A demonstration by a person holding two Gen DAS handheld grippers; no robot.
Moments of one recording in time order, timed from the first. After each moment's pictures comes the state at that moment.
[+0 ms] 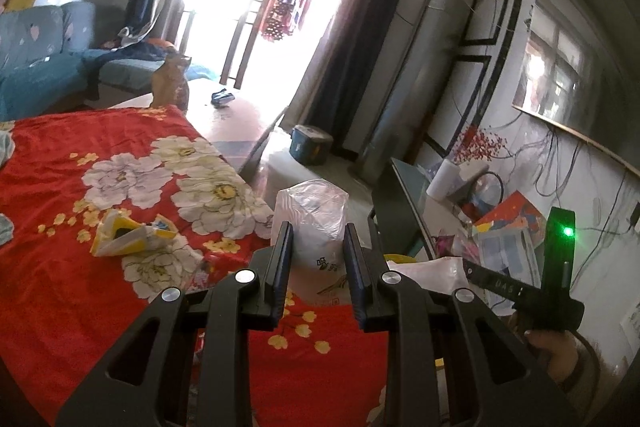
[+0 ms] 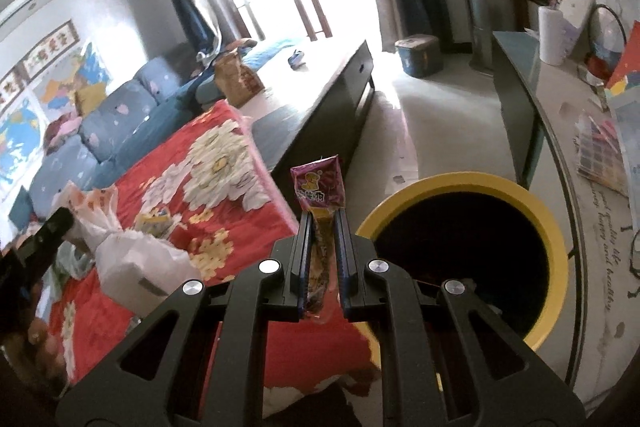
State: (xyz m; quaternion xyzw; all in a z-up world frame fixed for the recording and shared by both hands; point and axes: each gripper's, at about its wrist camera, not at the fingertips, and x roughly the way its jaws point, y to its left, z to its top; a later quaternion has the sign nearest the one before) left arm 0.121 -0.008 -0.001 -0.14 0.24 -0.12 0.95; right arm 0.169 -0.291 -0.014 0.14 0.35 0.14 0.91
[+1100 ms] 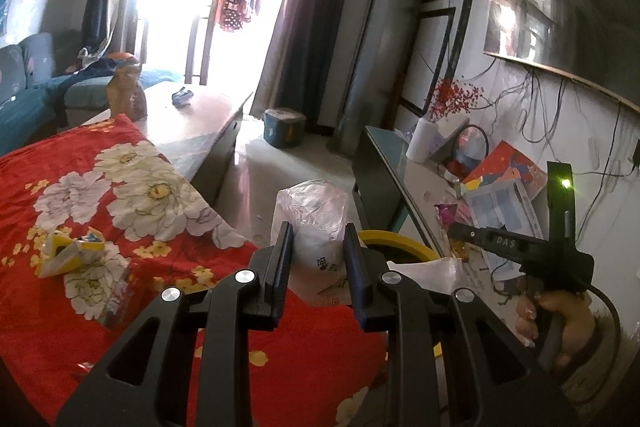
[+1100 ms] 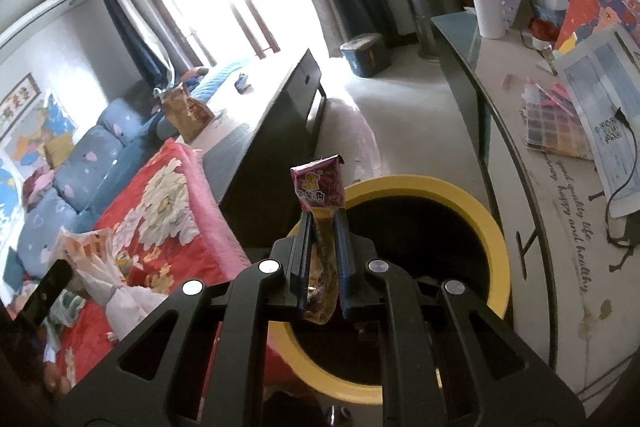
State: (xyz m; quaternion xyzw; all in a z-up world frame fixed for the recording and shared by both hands) left arm 0.149 -0.102 -0.014 -0.07 0.26 -0.17 0.95; right arm 0.180 -0.373 -0.035 0.21 0.35 0.07 0.91
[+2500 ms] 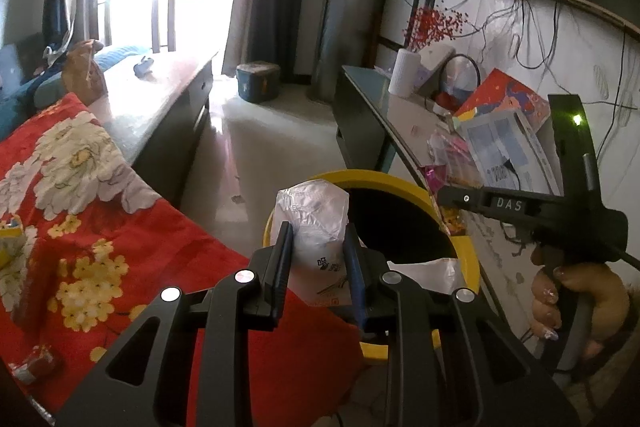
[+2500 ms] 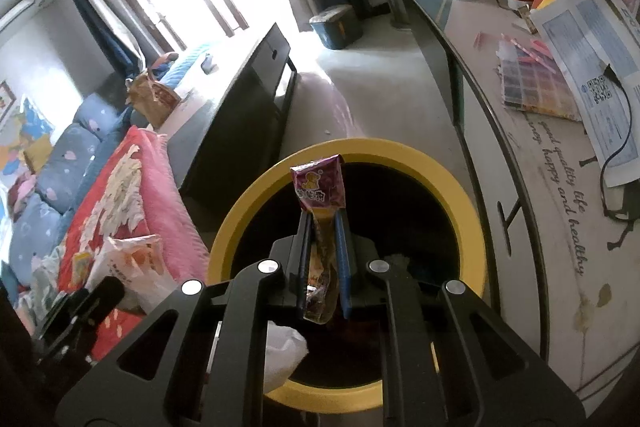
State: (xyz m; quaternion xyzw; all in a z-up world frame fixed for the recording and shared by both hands) left arm 0.193 -0.196 -0.089 0.00 0.33 -0.20 0.92; right arm 0.198 -0.402 -0.086 0.22 0.40 0.03 0.89
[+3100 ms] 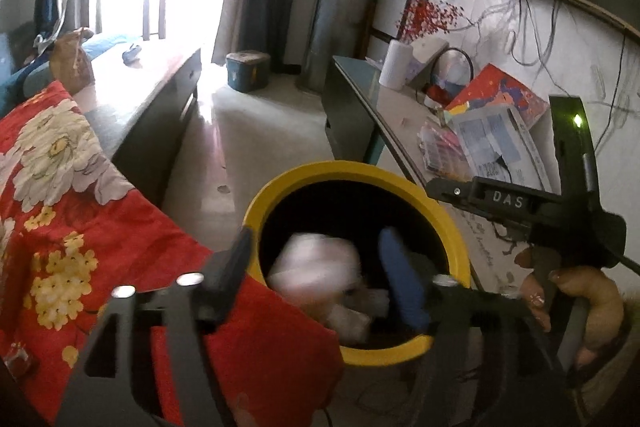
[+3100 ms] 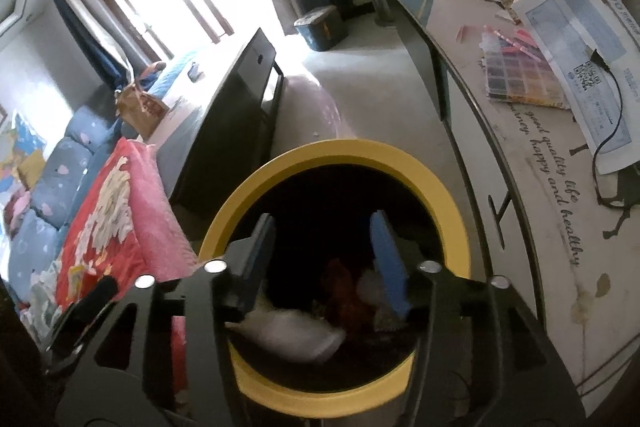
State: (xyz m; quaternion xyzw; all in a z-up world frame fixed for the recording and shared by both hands) left arm 0.202 -0.204 -0.097 -0.02 0.35 -0.21 0.91; right arm 0.195 -0.413 -0.091 0.24 0.40 0.00 0.89
